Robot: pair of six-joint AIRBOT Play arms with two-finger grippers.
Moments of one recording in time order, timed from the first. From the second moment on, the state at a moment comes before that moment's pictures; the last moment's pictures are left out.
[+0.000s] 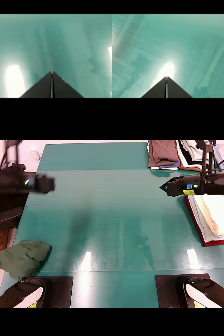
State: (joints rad) left arm -0.17 -0.92 1.25 1.46 -1.16 -1.64; right arm 0.13 -0.97 1.23 -1.10 1.09 1.37
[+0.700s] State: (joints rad) left arm 0.13 -0.75 0.60 1.72 -1.38 -1.69; right arm 0.13 -0.97 1.23 -1.10 1.09 1.37
